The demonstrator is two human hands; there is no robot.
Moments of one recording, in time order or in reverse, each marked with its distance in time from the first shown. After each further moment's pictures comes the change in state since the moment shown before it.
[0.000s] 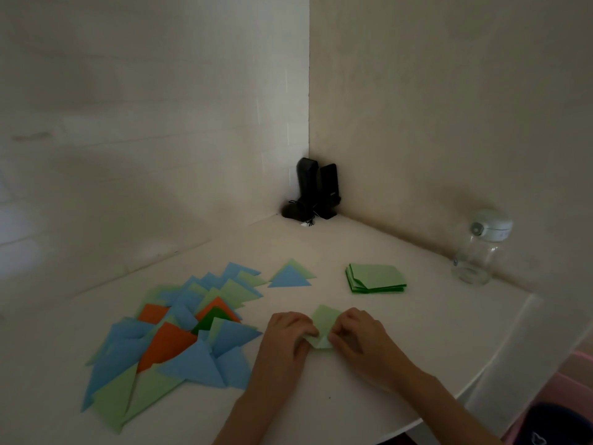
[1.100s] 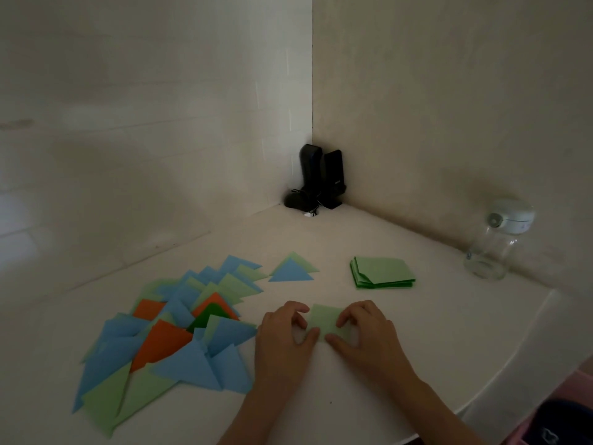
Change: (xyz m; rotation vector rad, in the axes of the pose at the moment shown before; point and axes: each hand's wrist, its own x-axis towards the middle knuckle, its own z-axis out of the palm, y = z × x) left_hand 0.008 0.009 0.008 0.012 0.085 -0.346; right_hand 0.004 0.005 0.015 0.027 0.168 0.142
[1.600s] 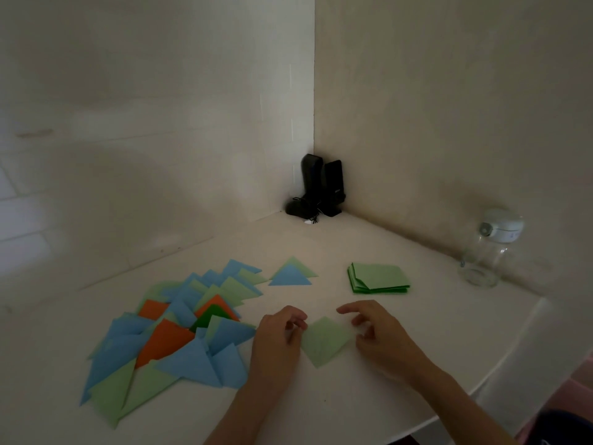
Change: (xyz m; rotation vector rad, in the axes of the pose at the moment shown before) left_hand 0.002 0.000 -0.008 -0.038 -0.045 0.016; right_hand 0.006 0.010 -0.038 0.207 -0.195 -0.057
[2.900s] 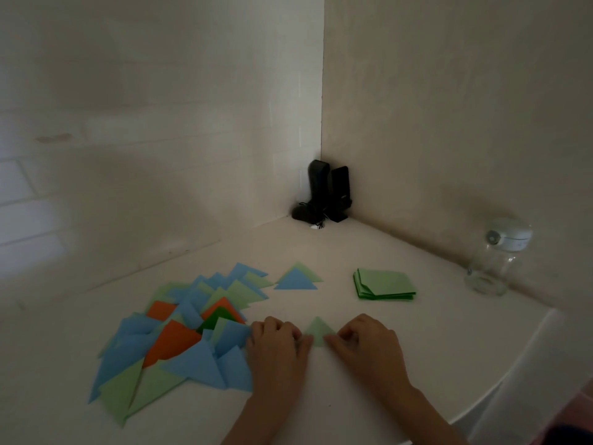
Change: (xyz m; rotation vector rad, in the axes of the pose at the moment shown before) left_hand -0.013 0.012 -0.002 0.544 0.071 -0.098; right_hand 0.002 -0.014 0.038 -0.328 0.229 0.107
